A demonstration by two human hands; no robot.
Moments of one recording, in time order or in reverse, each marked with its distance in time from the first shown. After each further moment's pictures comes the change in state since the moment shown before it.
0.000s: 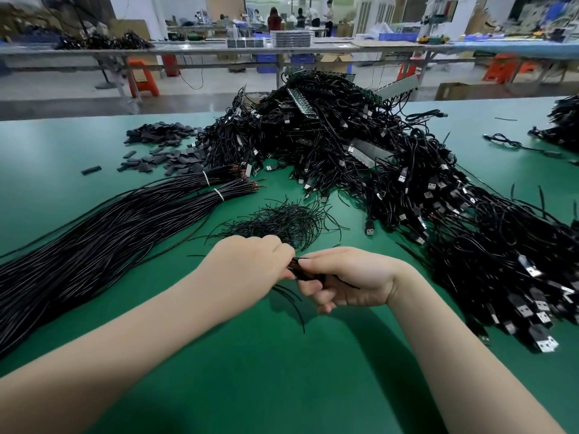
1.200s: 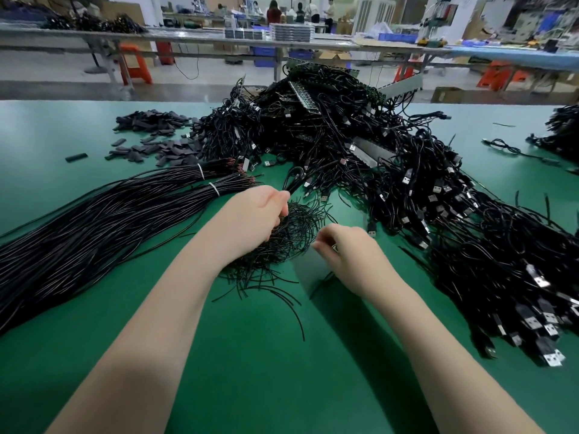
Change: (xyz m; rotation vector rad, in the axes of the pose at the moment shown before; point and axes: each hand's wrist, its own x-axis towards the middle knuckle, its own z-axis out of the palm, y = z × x) left_hand 0.042 -0.028 0.003 -1.072 0.013 -0.750; right_hand 0.017 0.003 -0.012 -1.272 1.020 -0.140
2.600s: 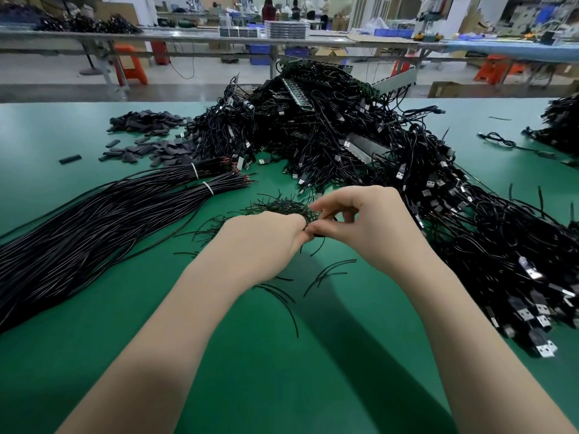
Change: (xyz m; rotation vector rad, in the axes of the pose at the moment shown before) left_hand -0.014 0.022 0.023 0.866 -0.171 0.178; right_hand -0.013 -0.022 -0.064 0.307 0.176 -0.107
